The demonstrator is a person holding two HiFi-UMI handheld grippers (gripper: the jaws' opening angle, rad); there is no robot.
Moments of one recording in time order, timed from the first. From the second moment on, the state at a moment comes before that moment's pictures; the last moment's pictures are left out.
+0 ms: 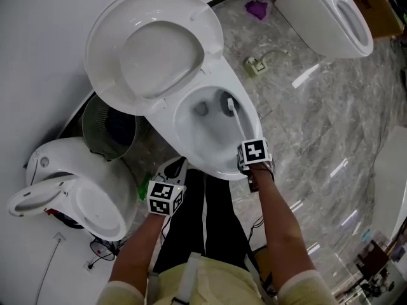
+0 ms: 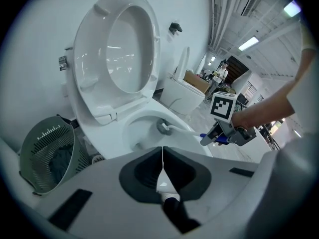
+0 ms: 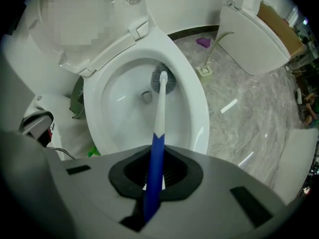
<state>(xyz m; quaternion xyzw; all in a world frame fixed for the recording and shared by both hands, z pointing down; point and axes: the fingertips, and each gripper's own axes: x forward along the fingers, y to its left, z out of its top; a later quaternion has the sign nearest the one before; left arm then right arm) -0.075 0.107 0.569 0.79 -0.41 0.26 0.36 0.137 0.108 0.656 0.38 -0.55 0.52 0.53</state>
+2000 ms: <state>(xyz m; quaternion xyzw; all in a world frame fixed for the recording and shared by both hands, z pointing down) -0.068 0.145 0.555 0.80 -0.39 0.28 0.36 0.117 0.277 0.635 0.24 -0.48 0.60 0.60</state>
